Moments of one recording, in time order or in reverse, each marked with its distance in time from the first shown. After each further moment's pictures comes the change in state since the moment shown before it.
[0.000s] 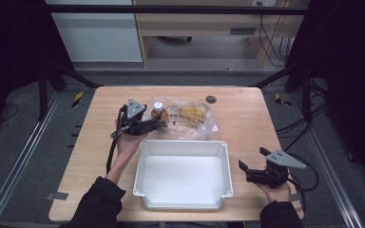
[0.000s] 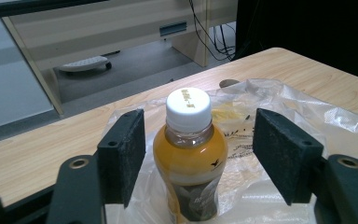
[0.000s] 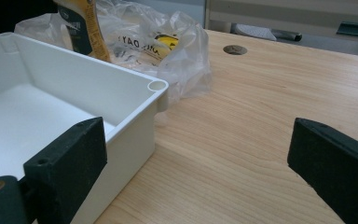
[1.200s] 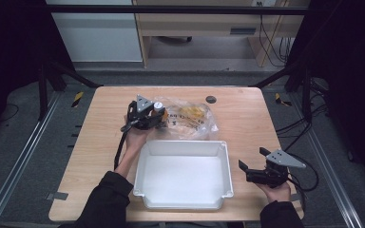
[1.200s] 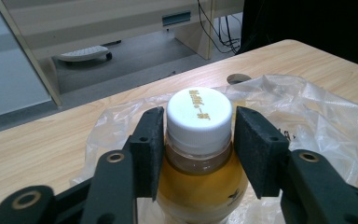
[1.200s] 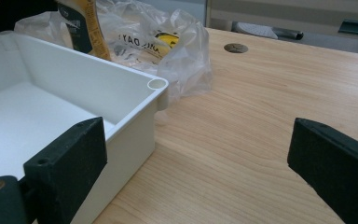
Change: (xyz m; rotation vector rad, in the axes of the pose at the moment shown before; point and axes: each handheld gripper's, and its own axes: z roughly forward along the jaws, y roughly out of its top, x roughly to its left) left arm 0.003 -0.003 0.039 0.033 0.010 -0.022; right arm -0.001 0.000 0.001 0.008 0.002 -0.004
